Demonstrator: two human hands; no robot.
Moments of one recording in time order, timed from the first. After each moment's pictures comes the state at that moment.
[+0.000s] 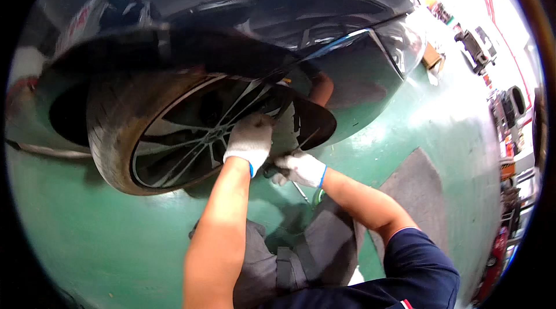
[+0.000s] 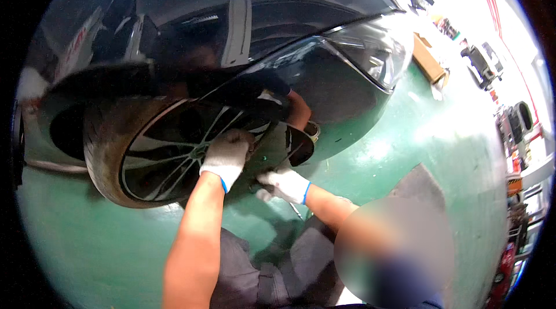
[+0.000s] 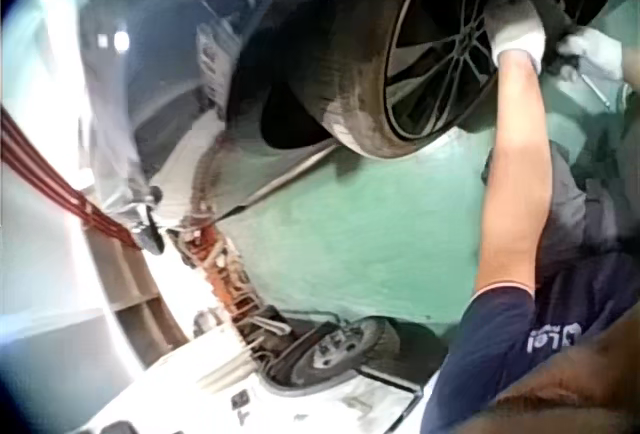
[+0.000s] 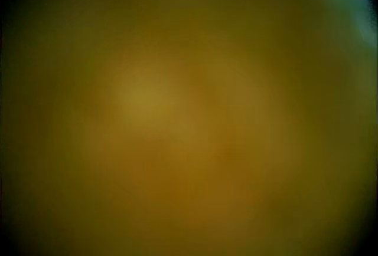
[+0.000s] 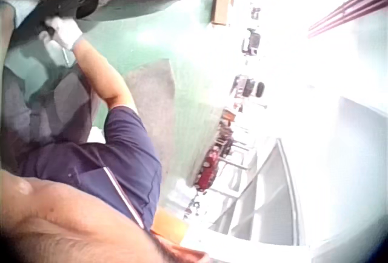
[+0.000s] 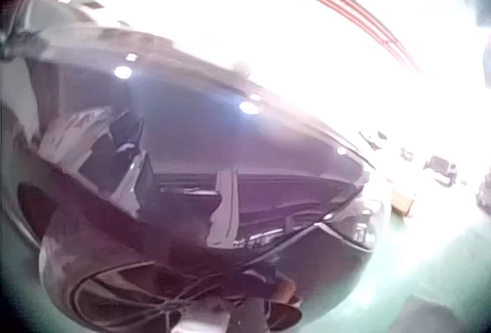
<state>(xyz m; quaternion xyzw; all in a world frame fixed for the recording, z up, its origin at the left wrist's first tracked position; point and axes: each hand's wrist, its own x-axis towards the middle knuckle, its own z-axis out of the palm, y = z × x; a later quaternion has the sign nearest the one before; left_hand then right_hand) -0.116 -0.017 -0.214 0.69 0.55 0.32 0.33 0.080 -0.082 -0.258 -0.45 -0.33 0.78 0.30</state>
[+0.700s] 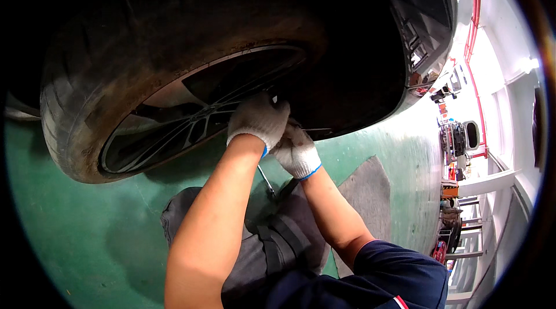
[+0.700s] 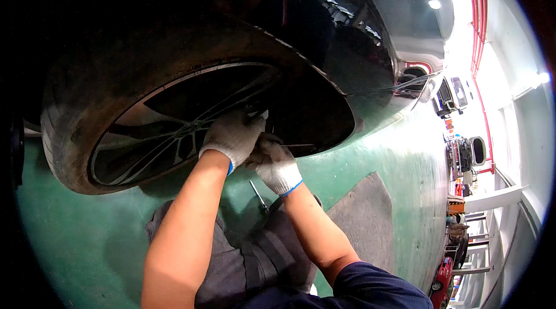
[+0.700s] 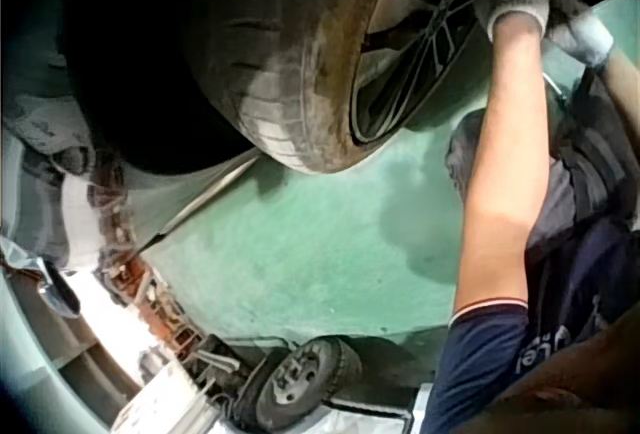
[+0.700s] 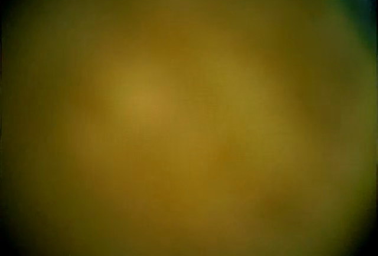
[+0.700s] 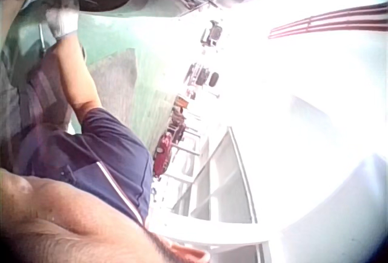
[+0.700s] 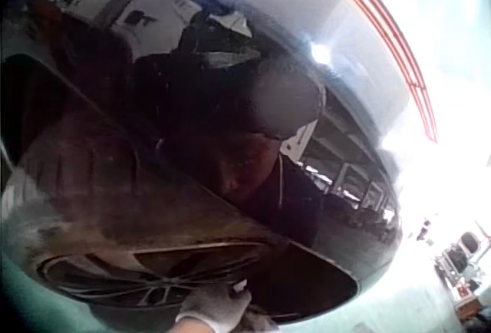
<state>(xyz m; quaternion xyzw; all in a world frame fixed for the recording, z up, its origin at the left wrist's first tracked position) -0.128 -0.008 -0.209 0.58 0.58 0.25 0.51 0.048 -0.067 -0.268 -0.40 -0.21 0.73 0.50</state>
